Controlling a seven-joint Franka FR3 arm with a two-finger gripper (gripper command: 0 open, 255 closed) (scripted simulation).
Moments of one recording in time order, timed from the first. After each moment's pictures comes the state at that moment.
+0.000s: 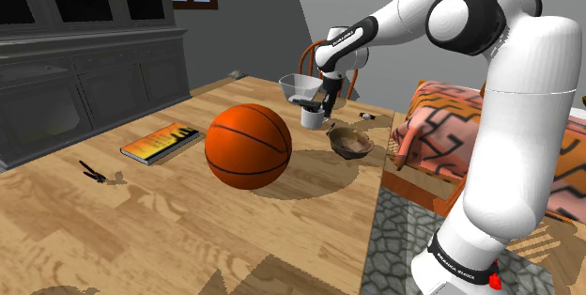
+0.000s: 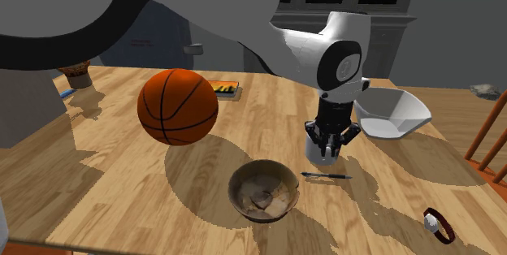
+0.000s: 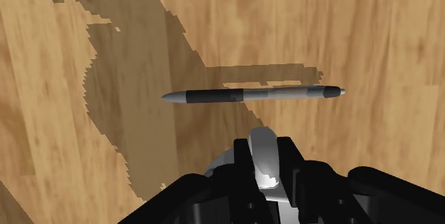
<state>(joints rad) -0.15 0.28 -0.32 -1.91 0.05 2.19 -0.72</state>
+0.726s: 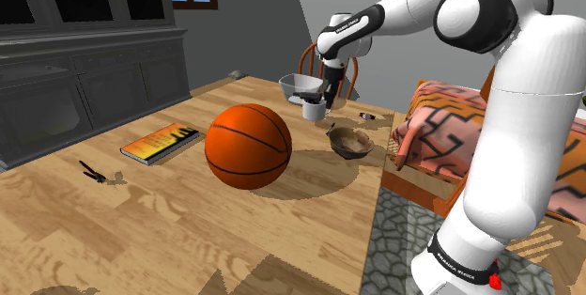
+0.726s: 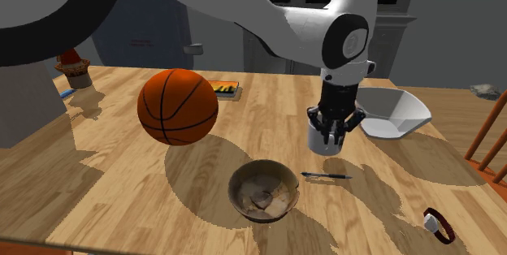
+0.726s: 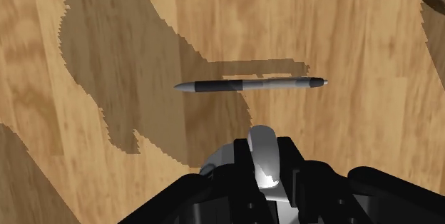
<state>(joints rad) -0.14 0.23 -0.33 -1.86 0.04 2.10 -0.72</state>
